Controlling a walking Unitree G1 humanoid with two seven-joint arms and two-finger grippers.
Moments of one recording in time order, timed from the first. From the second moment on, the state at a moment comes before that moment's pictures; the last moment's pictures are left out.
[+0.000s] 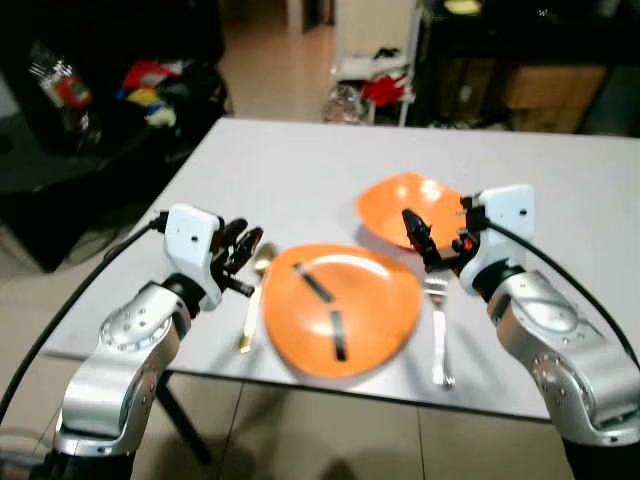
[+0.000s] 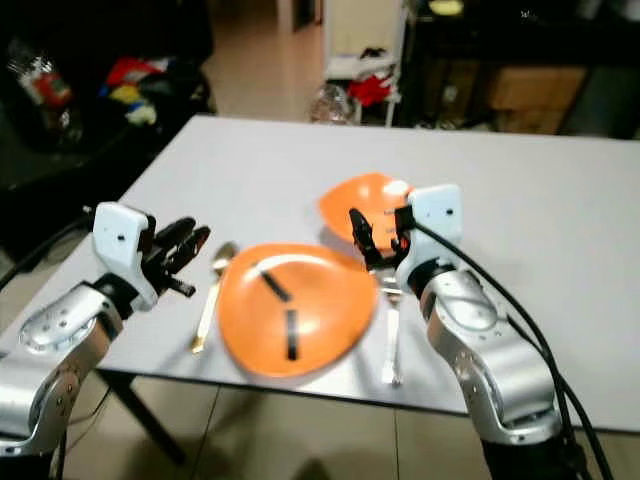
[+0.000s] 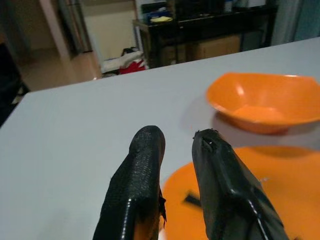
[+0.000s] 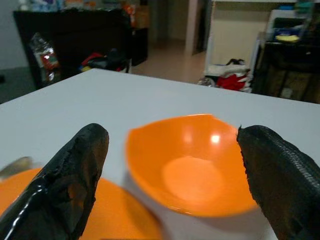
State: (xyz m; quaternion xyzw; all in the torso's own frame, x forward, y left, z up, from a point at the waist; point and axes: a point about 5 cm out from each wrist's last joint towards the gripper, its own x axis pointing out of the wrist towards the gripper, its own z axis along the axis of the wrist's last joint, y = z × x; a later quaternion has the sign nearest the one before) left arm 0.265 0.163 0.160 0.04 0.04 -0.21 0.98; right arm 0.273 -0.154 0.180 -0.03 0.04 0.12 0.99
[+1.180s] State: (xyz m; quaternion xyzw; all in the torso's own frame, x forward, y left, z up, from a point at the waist) left arm 0.231 0.161 0.175 0.11 0.10 -0.39 0.91; right arm 0.368 -0.152 0.150 -0.36 0.17 0.37 0.84
